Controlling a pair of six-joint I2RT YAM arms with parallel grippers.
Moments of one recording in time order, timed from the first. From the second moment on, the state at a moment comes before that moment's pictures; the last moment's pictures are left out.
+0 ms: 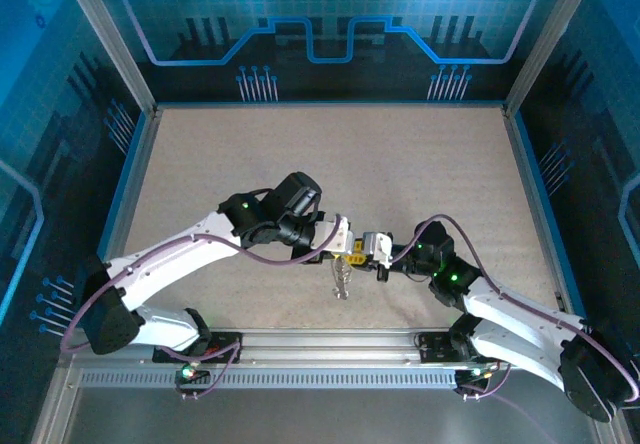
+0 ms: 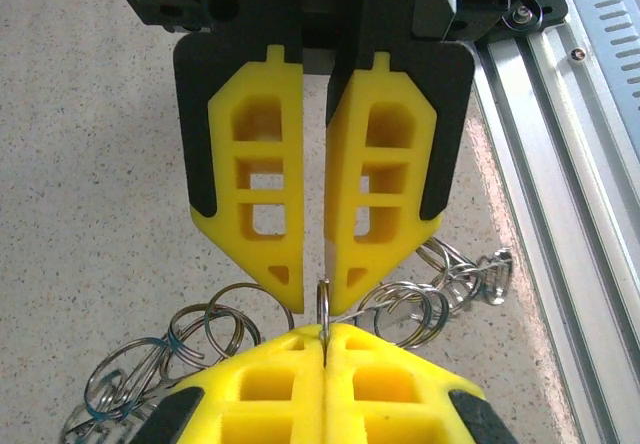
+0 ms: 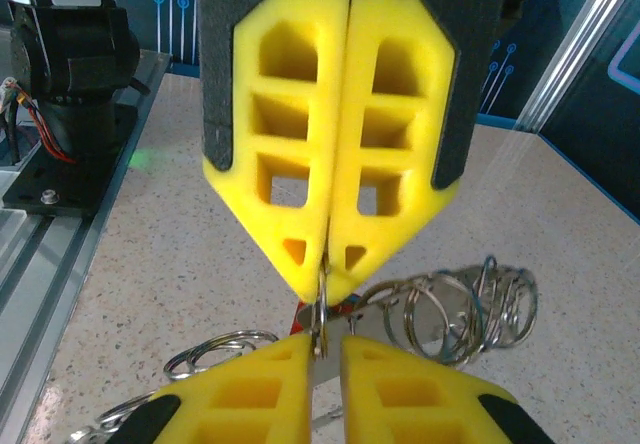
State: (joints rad) left arm -0.84 1.36 1.18 -0.76 0.41 0.75; right arm 0.68 0.90 0.32 0.34 -0.61 -0.40
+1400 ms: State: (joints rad) left arm -0.76 1.16 0.87 -0.27 0.55 0.54; right arm 0.66 0.88 0.32 0.51 -0.66 -0.30
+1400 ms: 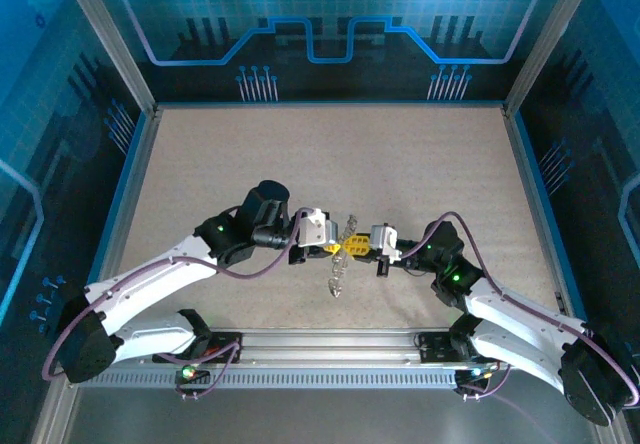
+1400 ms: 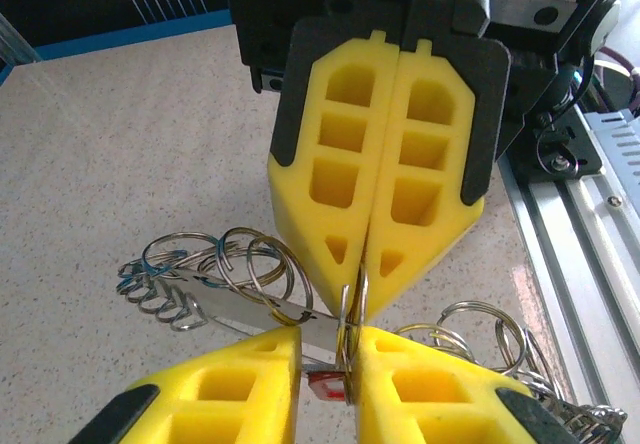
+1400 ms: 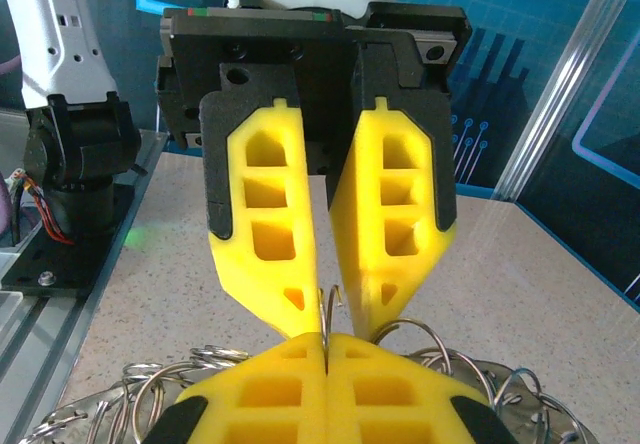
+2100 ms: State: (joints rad) left arm -0.78 1.26 1.08 -0.63 0.45 0.68; right arm 0.67 0.93 0.34 0.35 -0.64 -0.41
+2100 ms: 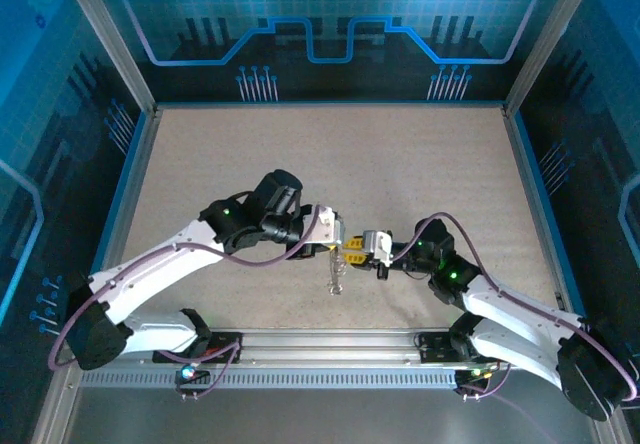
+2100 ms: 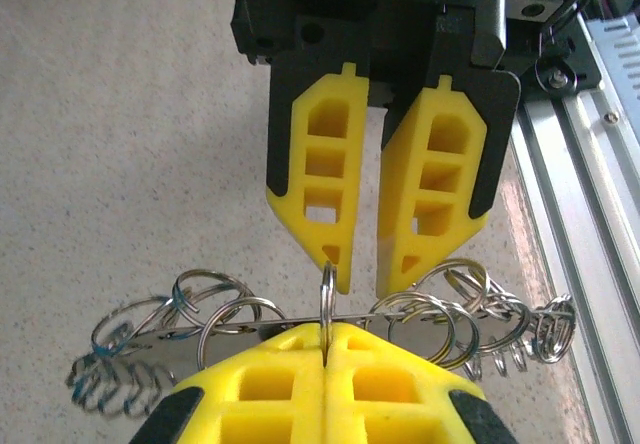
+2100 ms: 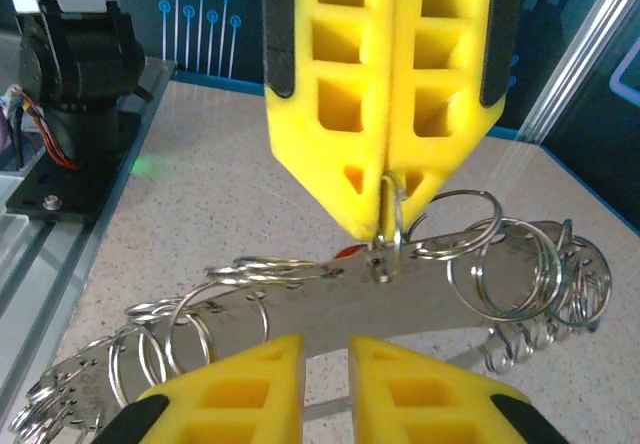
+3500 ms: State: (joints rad) left arm -0.81 1.30 1.07 -0.67 0.45 0.72; right arm 0.68 0.95 0.32 0.48 -0.66 -0.35
